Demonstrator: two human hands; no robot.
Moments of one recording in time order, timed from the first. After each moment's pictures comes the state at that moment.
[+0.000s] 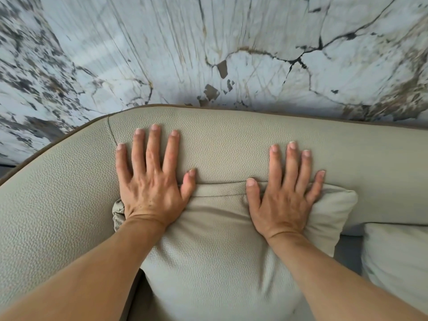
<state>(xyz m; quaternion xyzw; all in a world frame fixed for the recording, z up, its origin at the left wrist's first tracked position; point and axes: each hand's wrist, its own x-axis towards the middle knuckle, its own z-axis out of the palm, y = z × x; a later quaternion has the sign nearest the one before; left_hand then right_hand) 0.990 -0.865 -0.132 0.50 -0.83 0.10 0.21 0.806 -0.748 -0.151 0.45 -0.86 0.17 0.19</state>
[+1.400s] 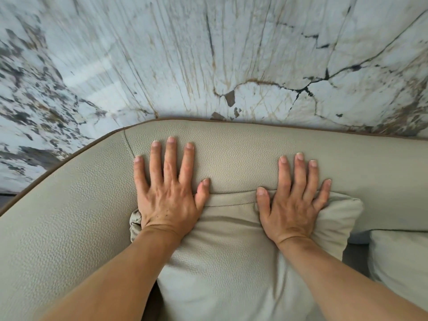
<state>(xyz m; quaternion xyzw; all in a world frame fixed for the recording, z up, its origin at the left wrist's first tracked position) 0.974 -0.906 -0.131 0.48 -0.86 0.07 0.19 0.791 -0.785 -0.162 0.43 -0.86 0.16 0.22</state>
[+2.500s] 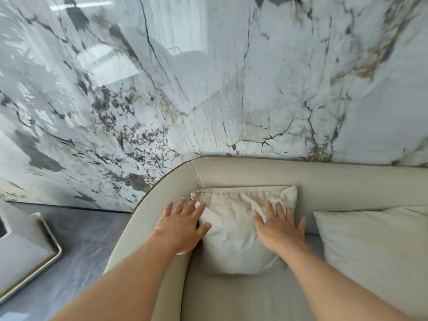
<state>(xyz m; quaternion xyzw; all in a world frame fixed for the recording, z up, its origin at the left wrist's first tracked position) 1.145 -0.730 0.094 0.41 -0.90 -0.09 -0.15 0.929 -0.608 0.093 0.38 -0.89 0.00 -0.24</state>
